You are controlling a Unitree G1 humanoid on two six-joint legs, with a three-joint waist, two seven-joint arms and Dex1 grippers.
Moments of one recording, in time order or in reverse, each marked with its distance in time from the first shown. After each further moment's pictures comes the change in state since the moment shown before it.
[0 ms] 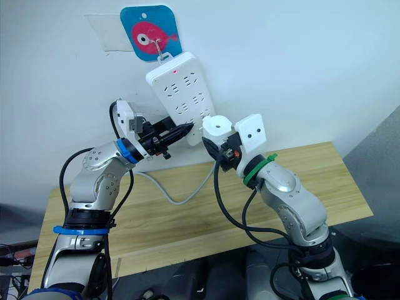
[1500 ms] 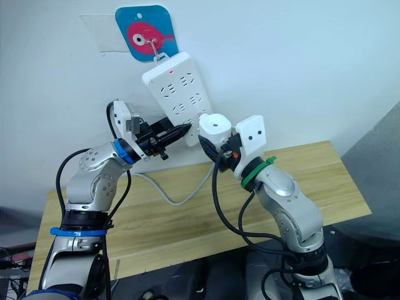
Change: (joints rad) left arm 0.012 0.007 0.013 -0.018 0.007 0.015 -0.011; right arm 0.042 0.088 -0.027 -0.065 -0.038 -0.001 0.037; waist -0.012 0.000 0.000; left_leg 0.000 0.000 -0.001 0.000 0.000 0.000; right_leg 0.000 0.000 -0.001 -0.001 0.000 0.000
